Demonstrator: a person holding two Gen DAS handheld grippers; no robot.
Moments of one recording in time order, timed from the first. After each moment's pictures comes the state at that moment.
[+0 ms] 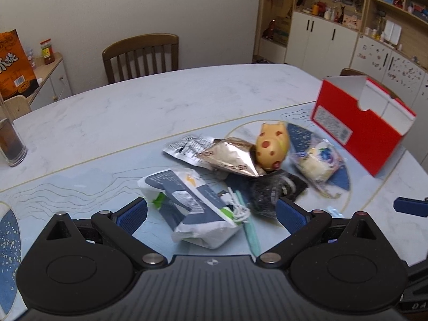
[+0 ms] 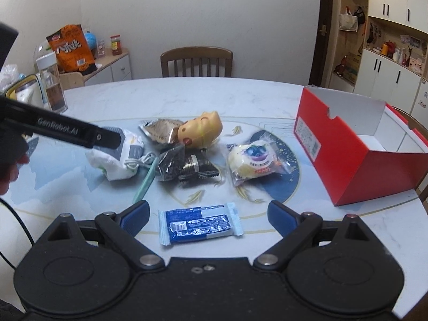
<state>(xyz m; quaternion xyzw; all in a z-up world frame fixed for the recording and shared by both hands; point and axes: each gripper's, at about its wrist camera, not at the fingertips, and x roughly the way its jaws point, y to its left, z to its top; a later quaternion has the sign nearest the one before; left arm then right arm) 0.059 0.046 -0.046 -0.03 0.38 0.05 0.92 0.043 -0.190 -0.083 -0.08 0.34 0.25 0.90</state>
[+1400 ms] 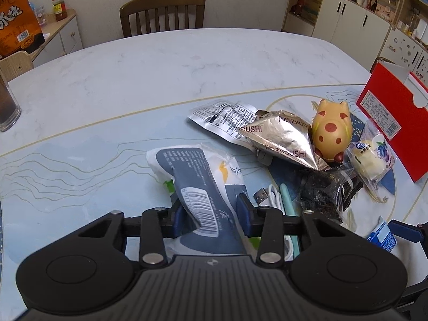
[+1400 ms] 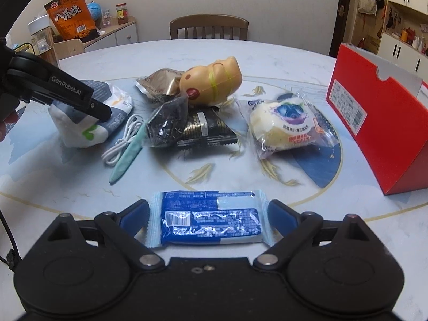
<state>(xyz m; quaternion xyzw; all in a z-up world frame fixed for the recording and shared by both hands) 0.105 0.085 -0.096 -0.08 0.45 0.08 0.89 0.086 -0.163 -0.150 -0.10 0.38 0.27 0.88</state>
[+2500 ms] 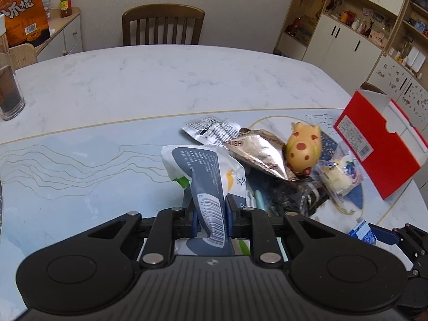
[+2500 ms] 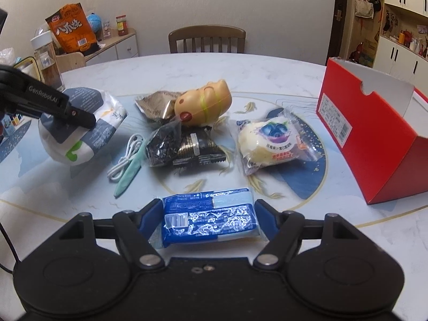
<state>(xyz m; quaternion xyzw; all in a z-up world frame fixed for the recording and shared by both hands) 0.075 0.086 -0.064 -0.13 0.42 0.06 0.90 0.084 -0.177 -0.123 -0.09 0.37 0.27 0.88</state>
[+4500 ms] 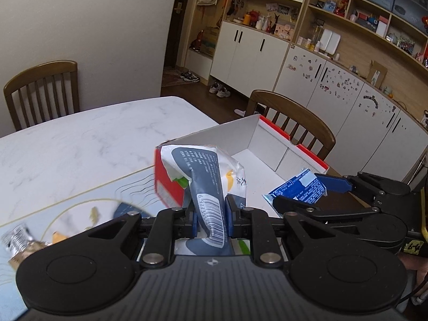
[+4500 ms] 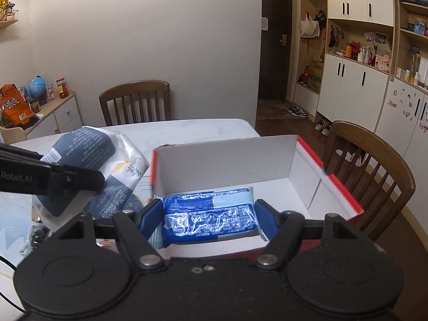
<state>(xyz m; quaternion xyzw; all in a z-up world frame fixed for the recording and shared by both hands) 0.219 -0.171 0.024 -0.07 0.36 -0.11 0.93 0.209 -0.372 -0.023 -0.05 0.30 0.20 0.93</state>
